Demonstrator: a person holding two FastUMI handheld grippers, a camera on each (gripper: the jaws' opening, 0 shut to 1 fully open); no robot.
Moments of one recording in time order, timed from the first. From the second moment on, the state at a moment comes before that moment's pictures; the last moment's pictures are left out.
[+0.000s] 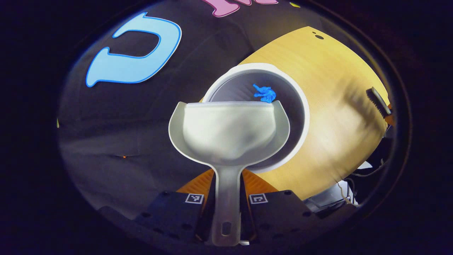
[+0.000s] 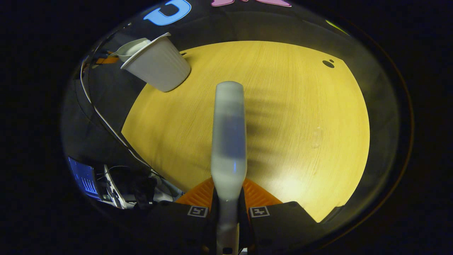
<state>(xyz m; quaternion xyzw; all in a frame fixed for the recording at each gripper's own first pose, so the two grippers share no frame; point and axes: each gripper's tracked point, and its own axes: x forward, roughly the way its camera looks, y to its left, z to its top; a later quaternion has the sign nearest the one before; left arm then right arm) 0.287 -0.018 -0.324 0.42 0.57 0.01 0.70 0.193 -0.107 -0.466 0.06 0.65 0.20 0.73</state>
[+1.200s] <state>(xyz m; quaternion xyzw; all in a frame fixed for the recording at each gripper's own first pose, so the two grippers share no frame) 0.327 -0.062 -0.356 0.18 0.35 -0.13 0.91 0.205 -0.130 -0.452 0.10 0.64 0.10 0.76</state>
